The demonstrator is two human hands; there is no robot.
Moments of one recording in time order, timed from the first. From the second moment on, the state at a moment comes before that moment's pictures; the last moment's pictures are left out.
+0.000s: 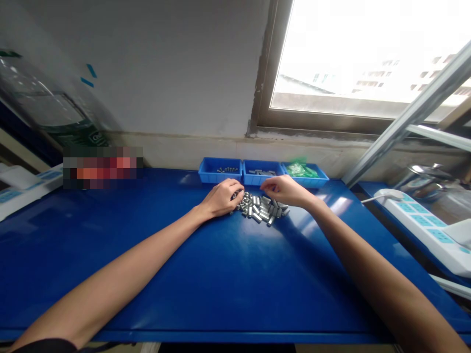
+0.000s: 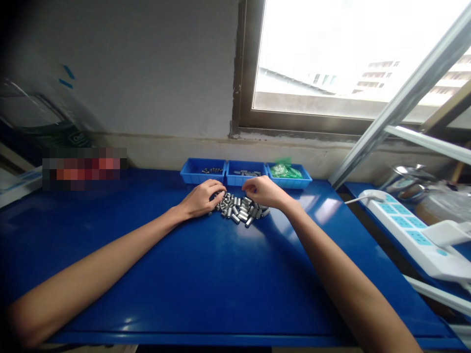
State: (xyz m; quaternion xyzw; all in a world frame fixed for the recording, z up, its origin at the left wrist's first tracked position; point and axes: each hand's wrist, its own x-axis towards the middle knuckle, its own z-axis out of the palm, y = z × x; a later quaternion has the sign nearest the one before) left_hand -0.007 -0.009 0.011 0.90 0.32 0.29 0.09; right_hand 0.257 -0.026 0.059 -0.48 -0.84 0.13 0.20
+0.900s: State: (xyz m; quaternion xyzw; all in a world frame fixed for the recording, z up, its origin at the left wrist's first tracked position) left_hand -0.024 0.004 0.032 0.91 0.31 0.22 0.17; right_hand 0.239 -0.049 0.006 -0.47 -0.80 0.10 0.34
